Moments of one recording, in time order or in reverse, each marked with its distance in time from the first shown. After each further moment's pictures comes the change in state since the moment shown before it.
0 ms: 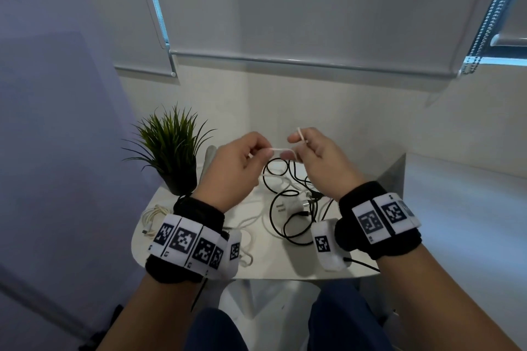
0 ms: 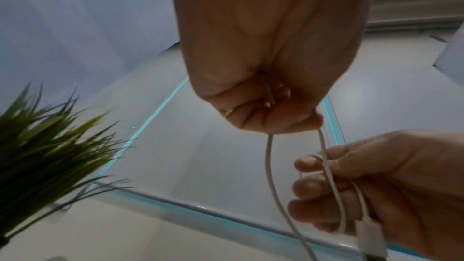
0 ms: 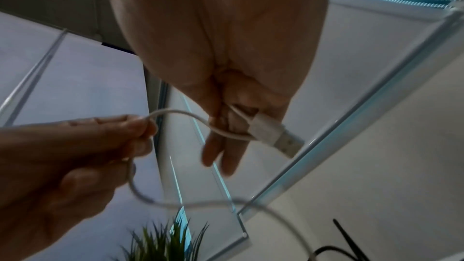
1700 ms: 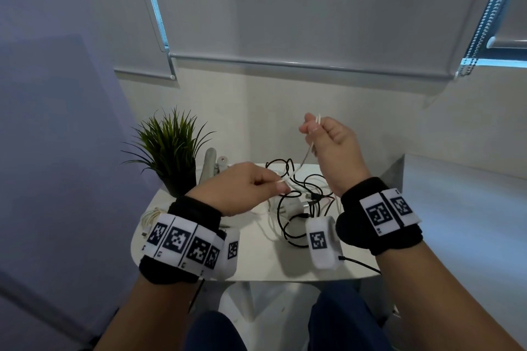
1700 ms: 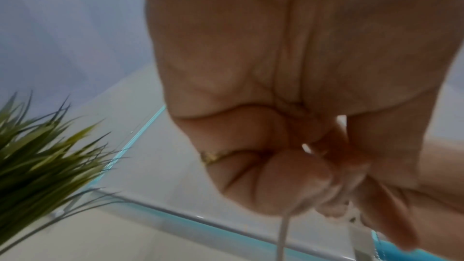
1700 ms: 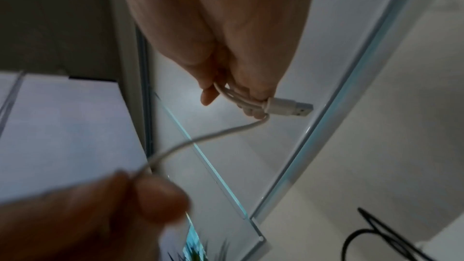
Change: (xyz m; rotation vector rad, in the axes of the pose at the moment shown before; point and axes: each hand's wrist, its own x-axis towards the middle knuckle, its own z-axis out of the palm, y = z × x) left_hand -0.003 0.009 -0.008 0.117 -0.546 -0.129; right_hand 0.008 -0.006 -0.006 0.338 0.246 -0.010
